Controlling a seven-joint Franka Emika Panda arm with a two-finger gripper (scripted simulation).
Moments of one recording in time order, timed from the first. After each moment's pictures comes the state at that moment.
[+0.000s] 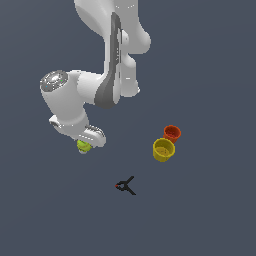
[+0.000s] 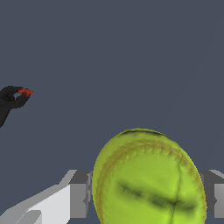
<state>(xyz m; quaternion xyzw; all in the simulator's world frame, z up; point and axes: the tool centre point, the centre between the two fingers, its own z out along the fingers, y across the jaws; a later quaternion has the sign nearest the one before) 0.012 -0.180 0.145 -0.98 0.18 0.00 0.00</state>
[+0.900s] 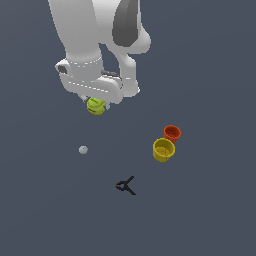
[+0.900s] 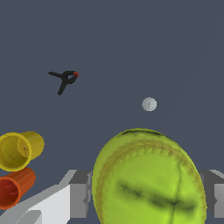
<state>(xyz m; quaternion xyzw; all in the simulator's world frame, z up) -0.051 -0.112 0.300 -0.98 0.18 0.00 0.00</state>
